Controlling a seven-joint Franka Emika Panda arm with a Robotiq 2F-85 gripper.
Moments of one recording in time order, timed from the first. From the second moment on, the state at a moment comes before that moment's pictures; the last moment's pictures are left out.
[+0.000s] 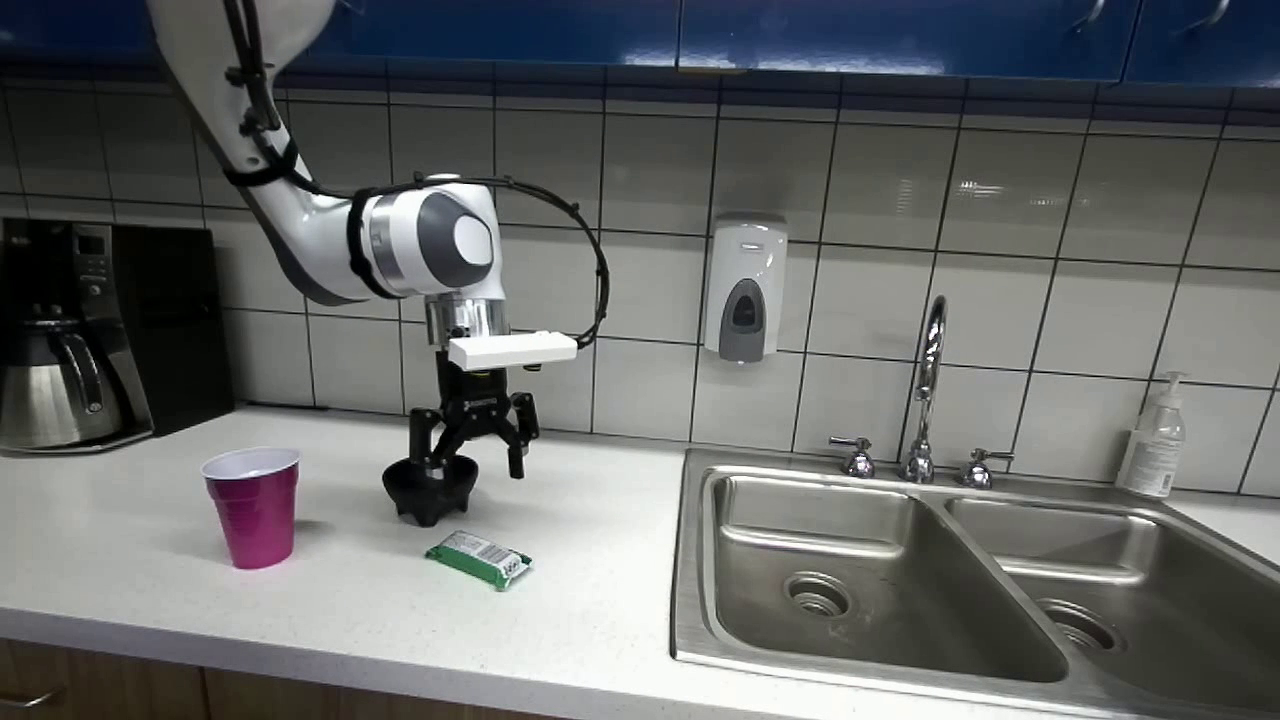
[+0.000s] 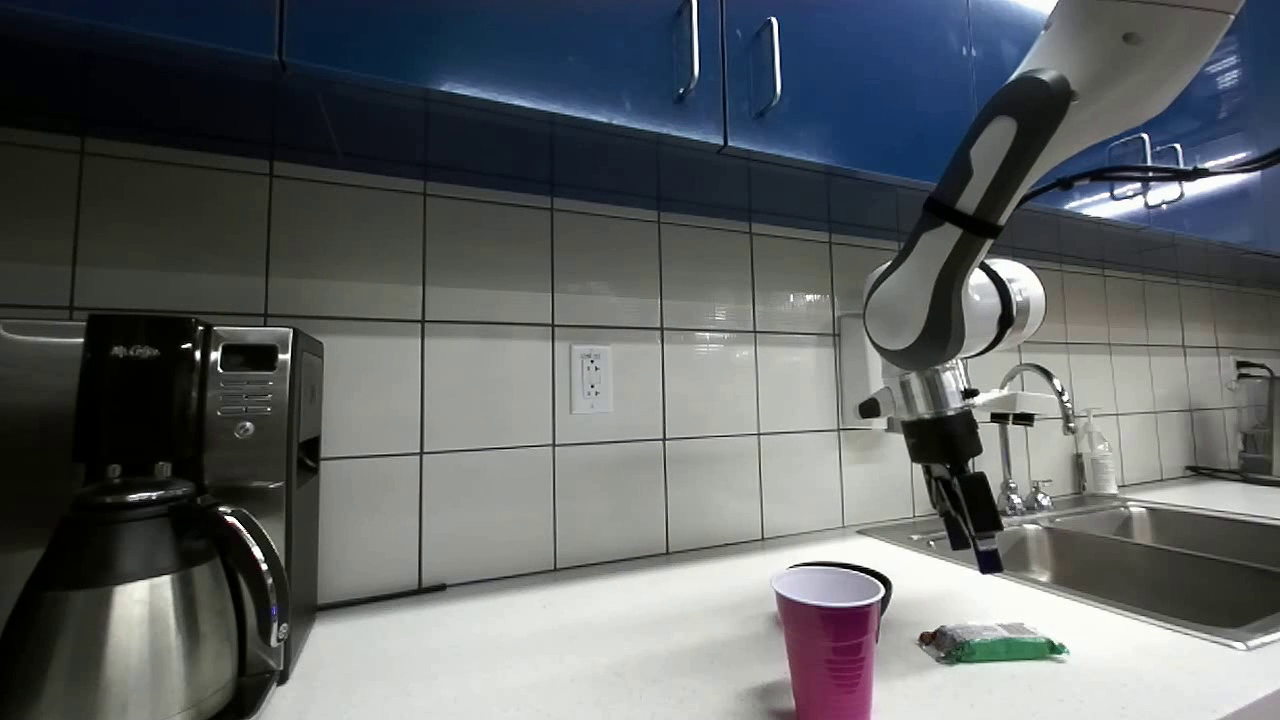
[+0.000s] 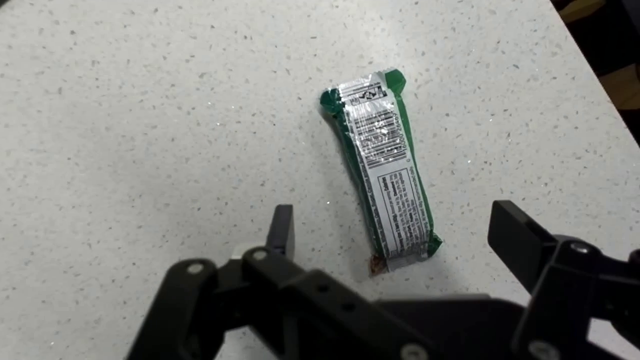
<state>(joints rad) -0.03 0.07 -0.13 -2.38 -0.23 2.34 -1.02</state>
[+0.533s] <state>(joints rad) -0.05 0.08 -0.13 -2.44 -0.24 2.39 -1.02</state>
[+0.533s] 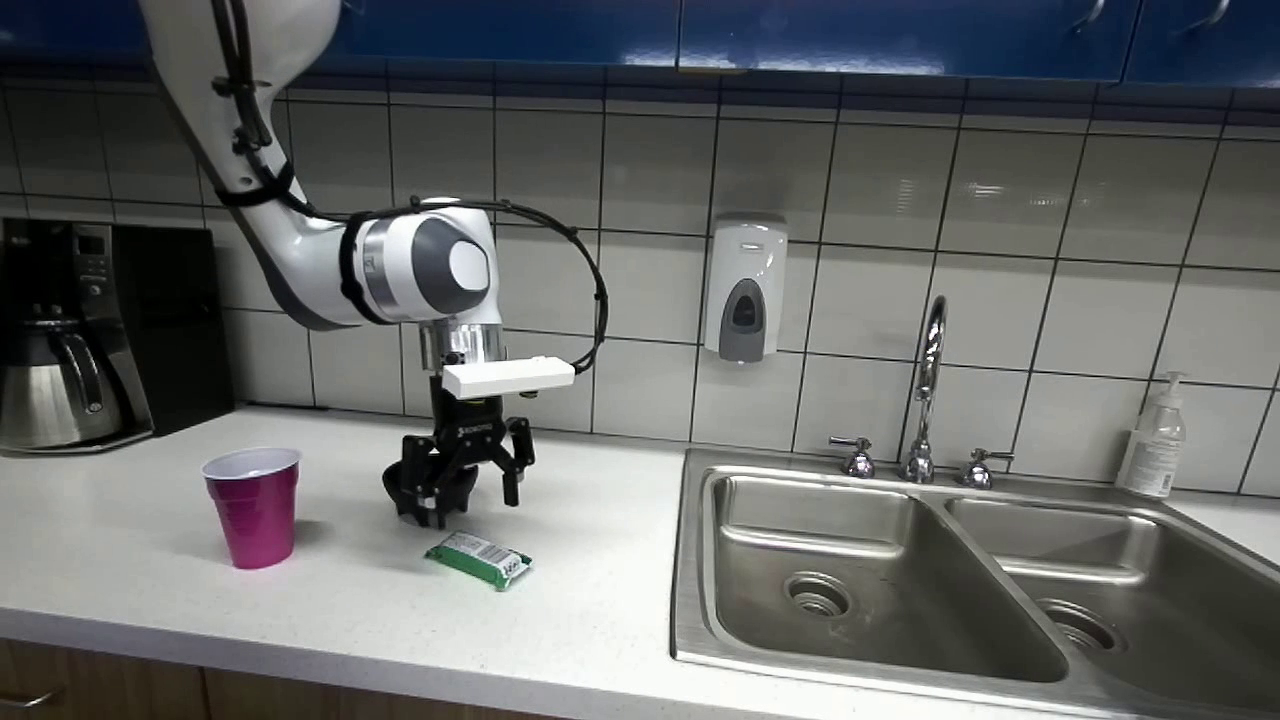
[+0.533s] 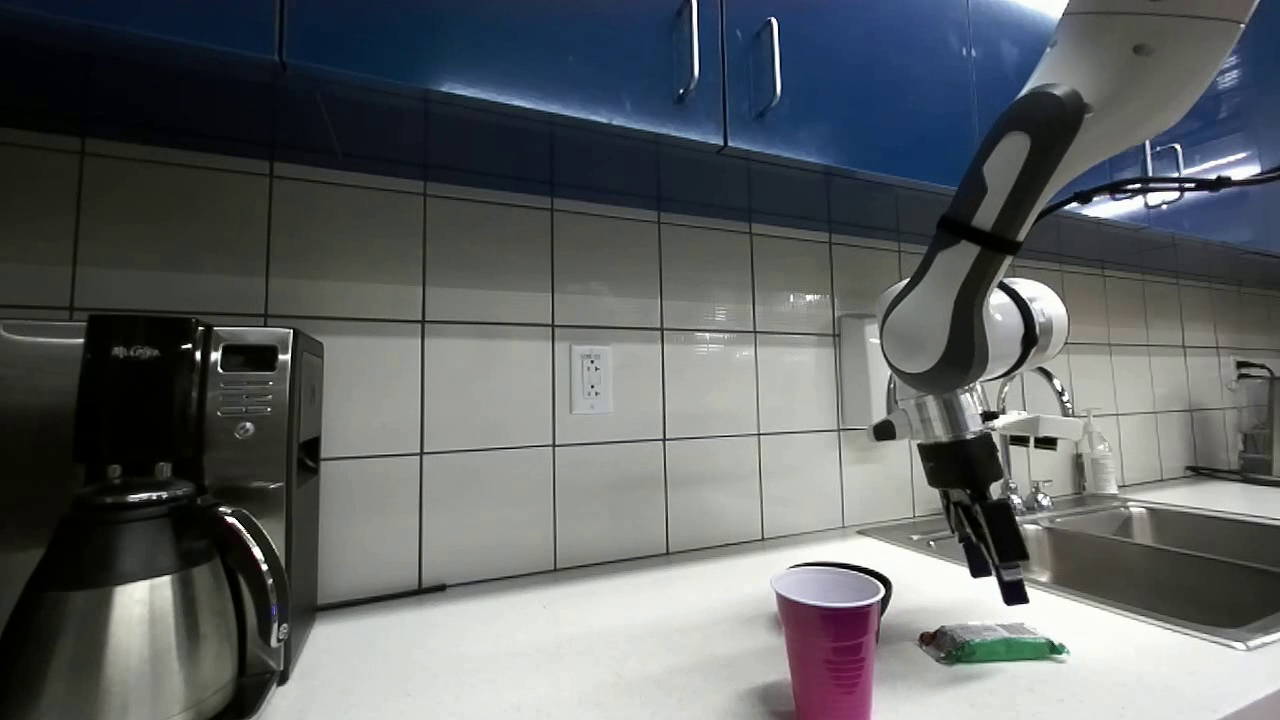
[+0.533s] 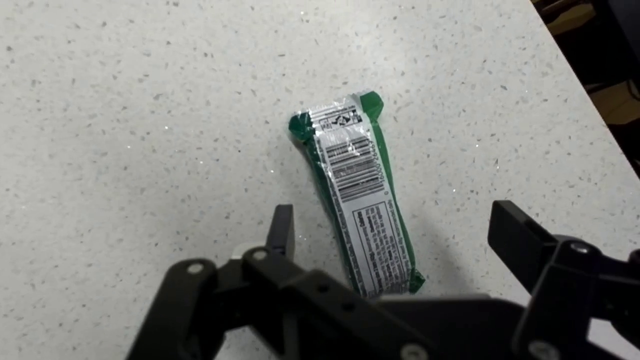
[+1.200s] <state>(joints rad) -0.07 0.13 -0.13 -2.46 -0.31 2.47 -1.01</state>
